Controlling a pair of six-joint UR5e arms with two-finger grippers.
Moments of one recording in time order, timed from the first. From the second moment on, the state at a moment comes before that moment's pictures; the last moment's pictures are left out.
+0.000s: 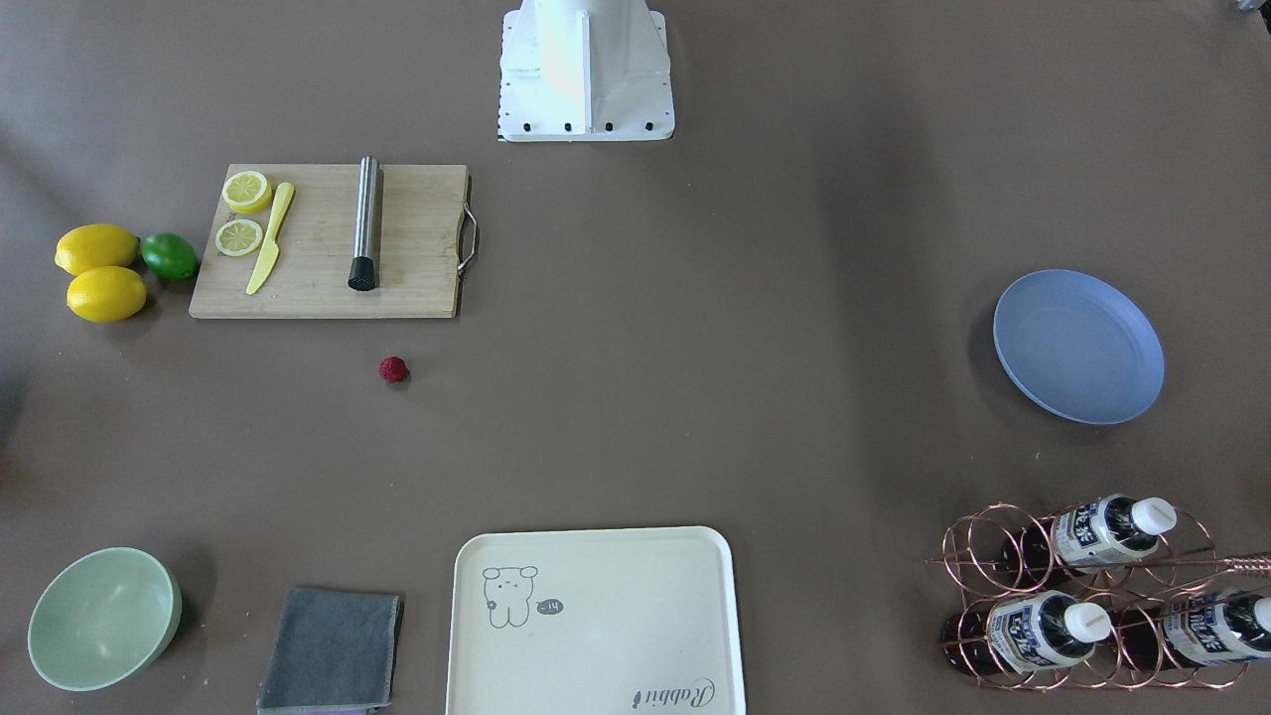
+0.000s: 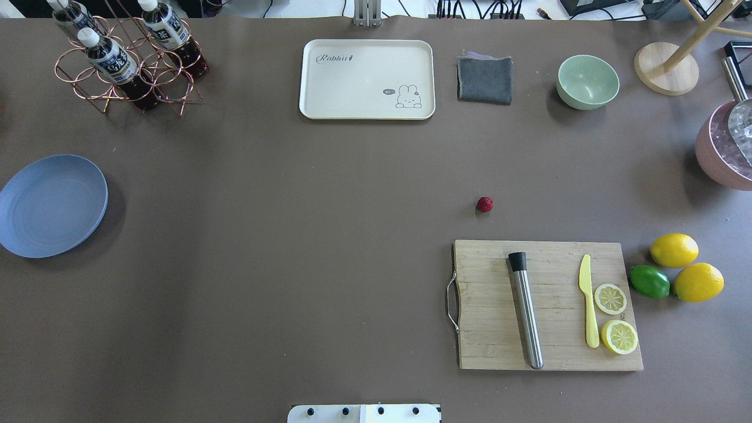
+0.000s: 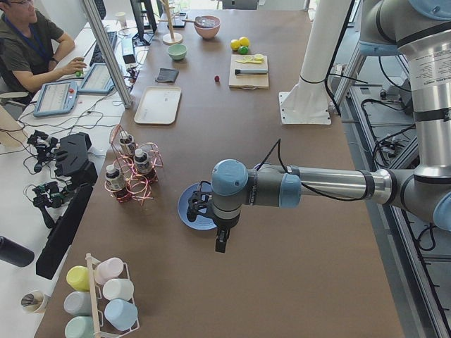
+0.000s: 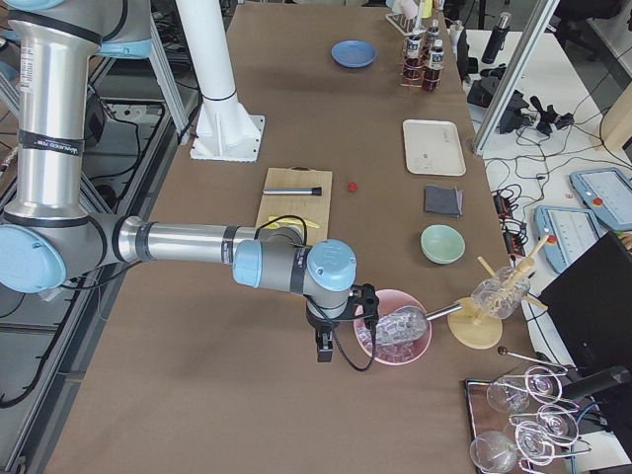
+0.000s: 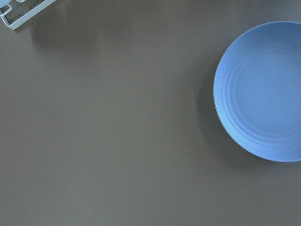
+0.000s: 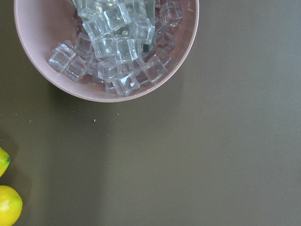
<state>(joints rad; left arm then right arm) -1.61 -1.33 -1.86 -1.59 -2.33 0.12 1.62 -1.72 1.72 -1.66 2.31 -0.20</state>
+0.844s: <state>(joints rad) -1.60 -1.34 -1.85 -1.59 -2.37 0.12 1.62 -1.73 1.74 -1.66 2.32 -0.20</state>
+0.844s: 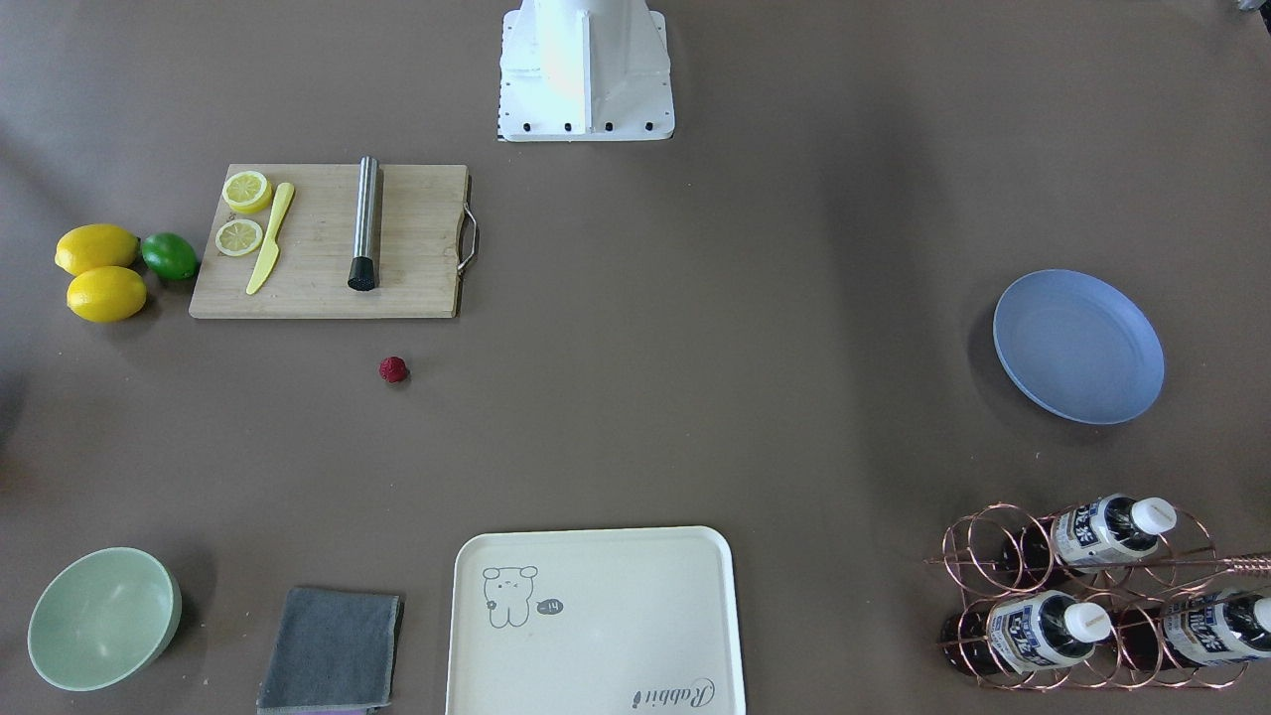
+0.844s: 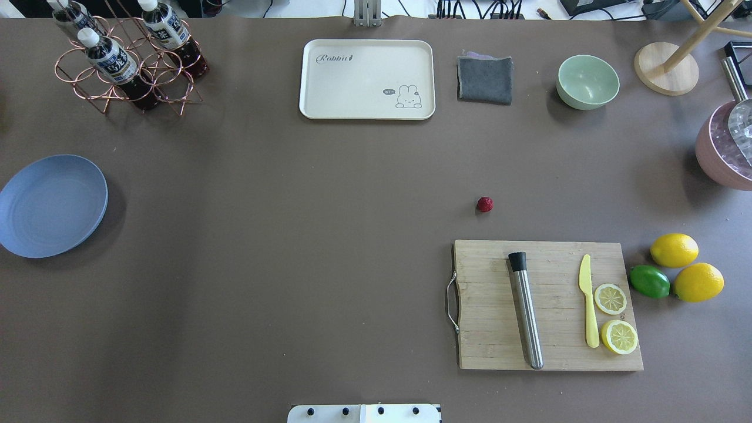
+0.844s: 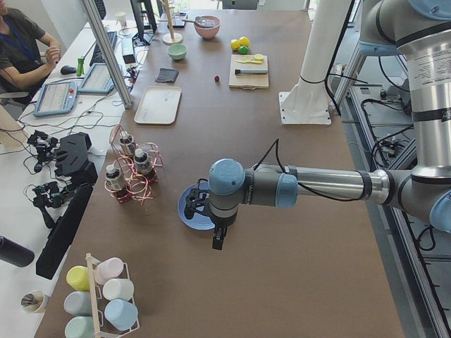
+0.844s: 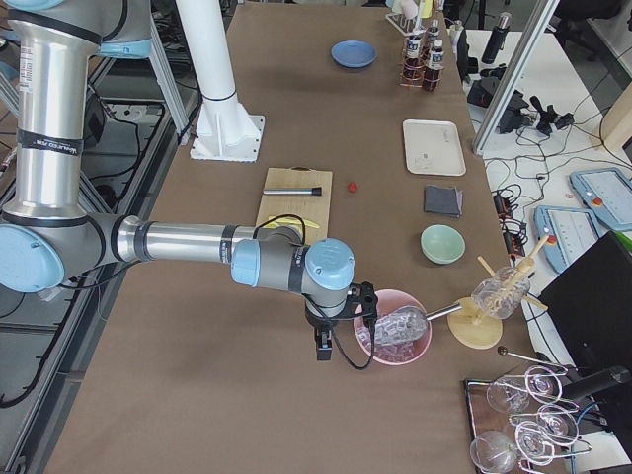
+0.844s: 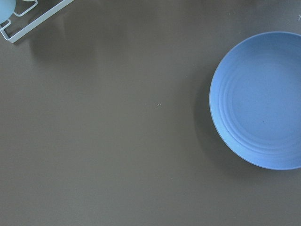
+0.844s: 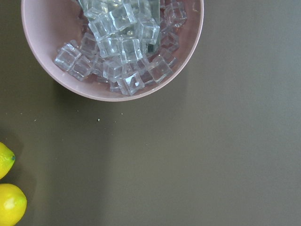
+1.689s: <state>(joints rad) -1.61 -1.34 -1.86 -1.59 -2.39 0.11 1.62 -1.72 1.74 -1.66 2.32 -0.19</state>
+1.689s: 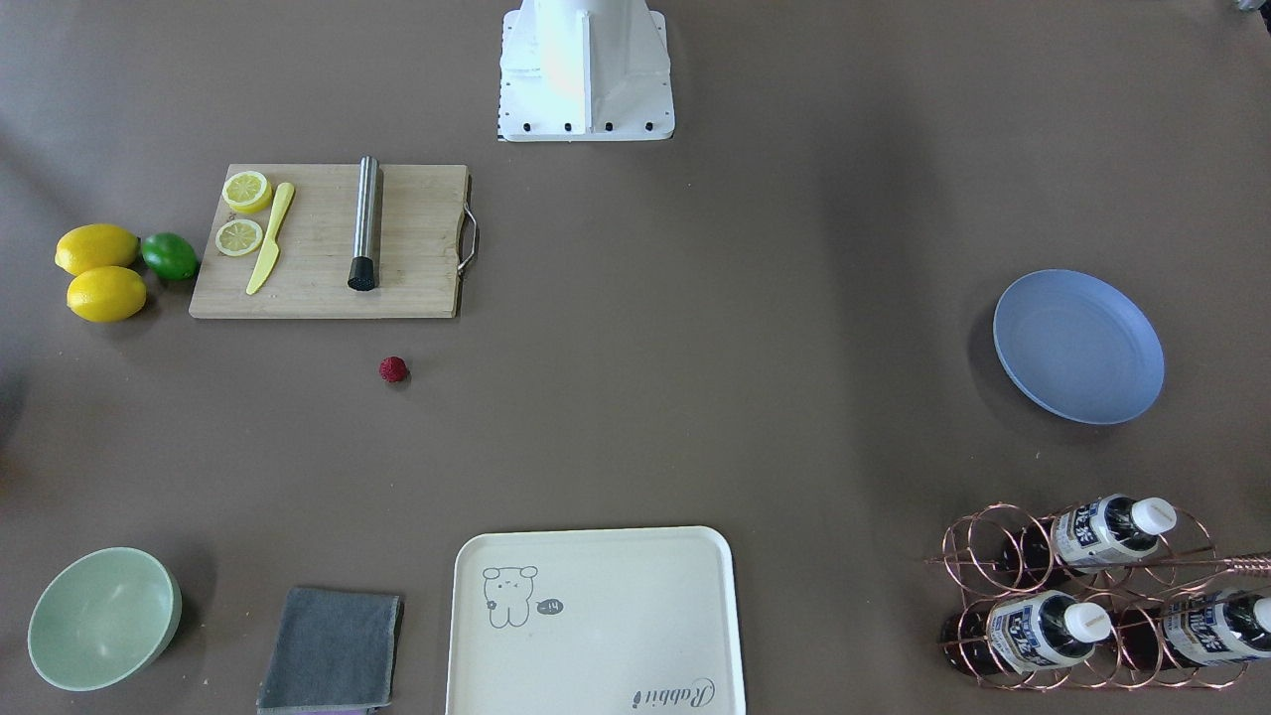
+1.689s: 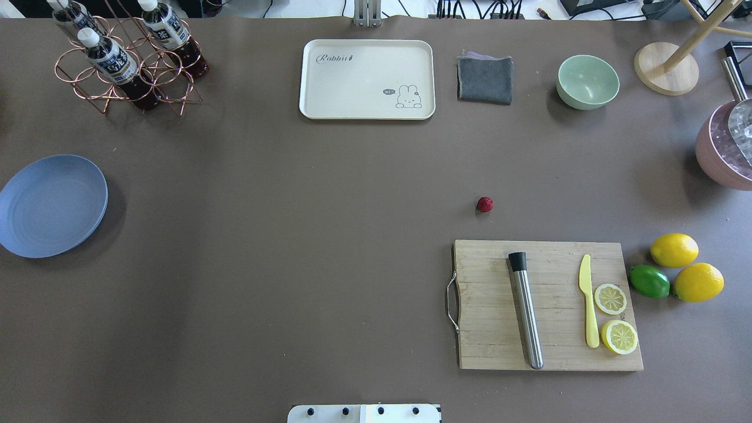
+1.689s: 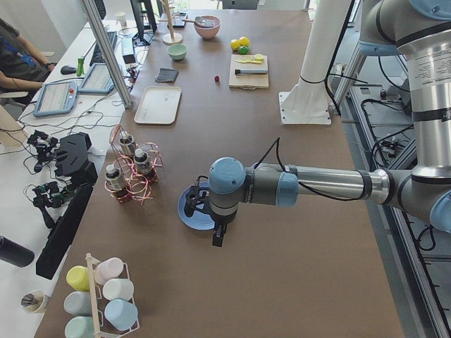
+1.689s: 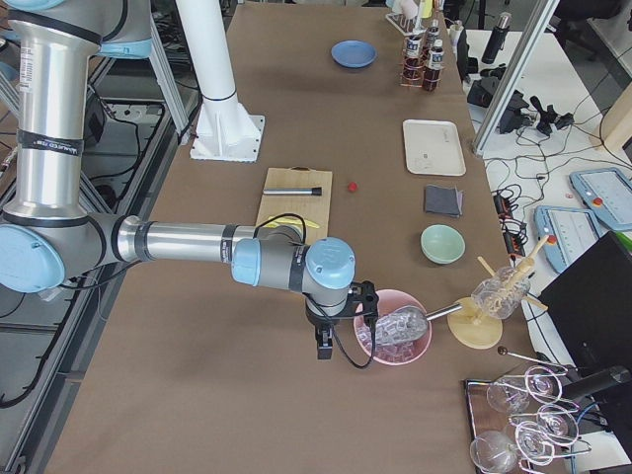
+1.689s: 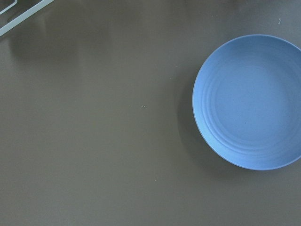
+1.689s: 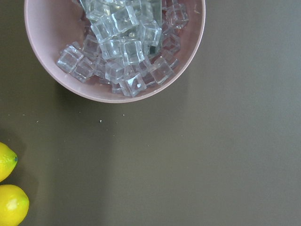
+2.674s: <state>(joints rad) -1.60 -1.36 -1.88 -1.59 -2.39 0.11 1.62 -1.72 1.73 -1.66 2.33 -0.19</state>
